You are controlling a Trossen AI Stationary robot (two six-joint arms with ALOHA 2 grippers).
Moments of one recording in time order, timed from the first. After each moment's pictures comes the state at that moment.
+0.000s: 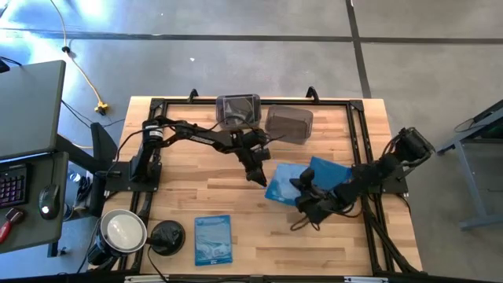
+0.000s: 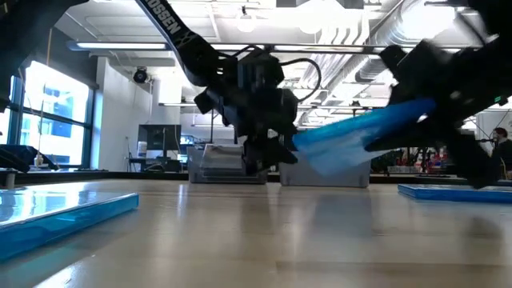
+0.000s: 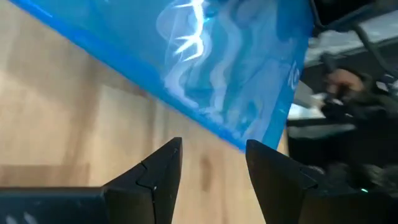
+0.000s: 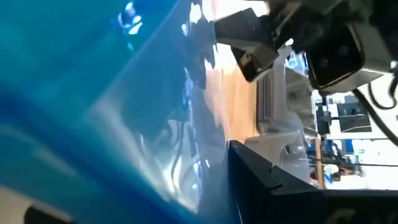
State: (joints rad) left arm 0.20 2.03 1.24 0.00 0.83 -0.39; right arm 0.55 1.58 0.56 0.08 0.99 -0.35
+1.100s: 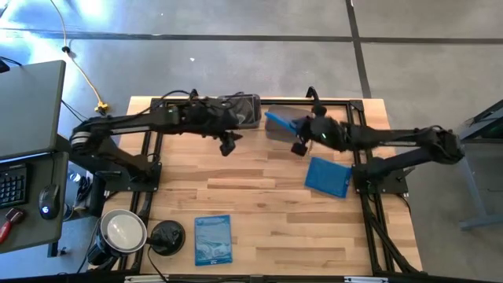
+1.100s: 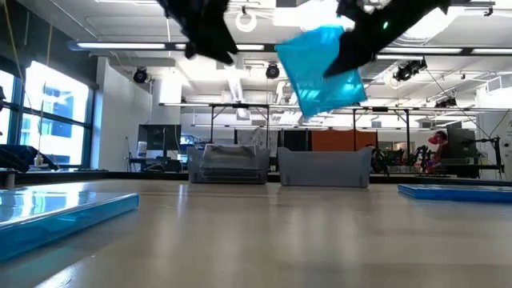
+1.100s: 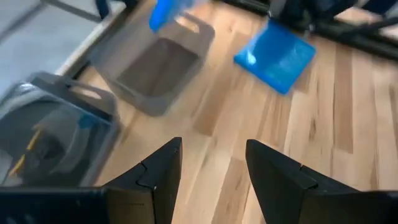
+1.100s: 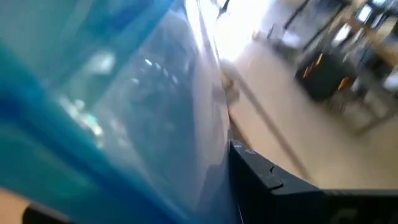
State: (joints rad) left arm 0.22 1.35 1.24 -0.55 -0.01 -0.16; right arm -0.16 1.14 0.81 -0.17 0.51 -0.17
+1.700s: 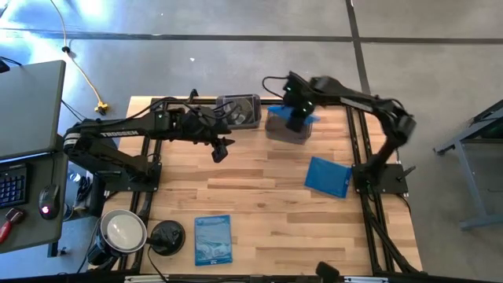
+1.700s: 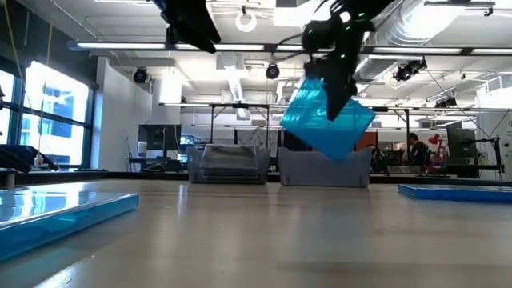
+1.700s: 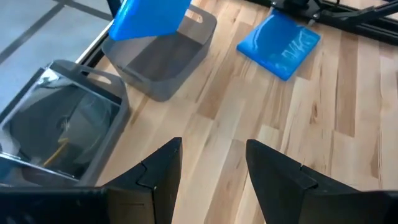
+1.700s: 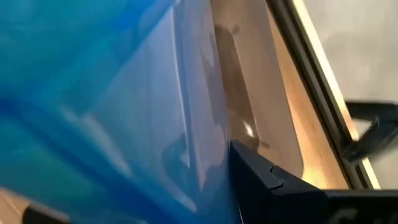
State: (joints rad) left arm 0.14 1.25 1.22 -0.65 -0.14 -0.20; right arm -0.59 1.68 1.46 -1.01 0.05 -0.11
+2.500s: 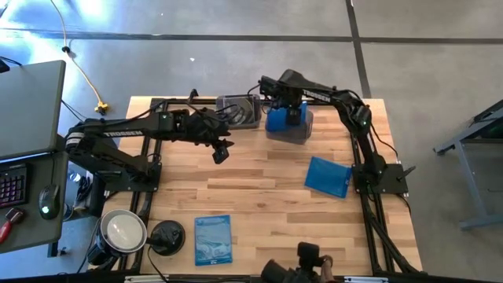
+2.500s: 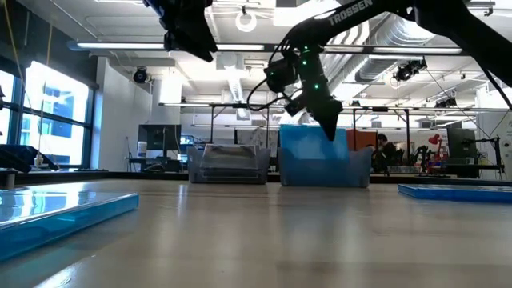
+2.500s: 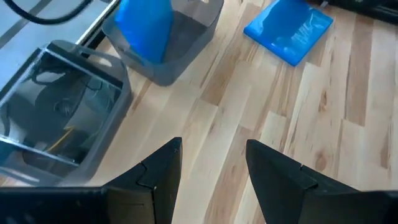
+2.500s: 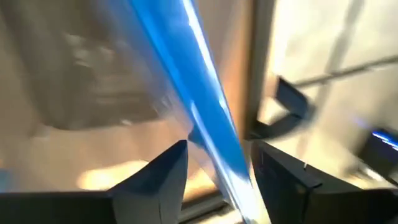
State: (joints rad) left arm 0.14 1.27 1.22 -0.68 -0.14 -0.21; right arm -0.59 2.17 1.97 -1.49 0.45 -0.40
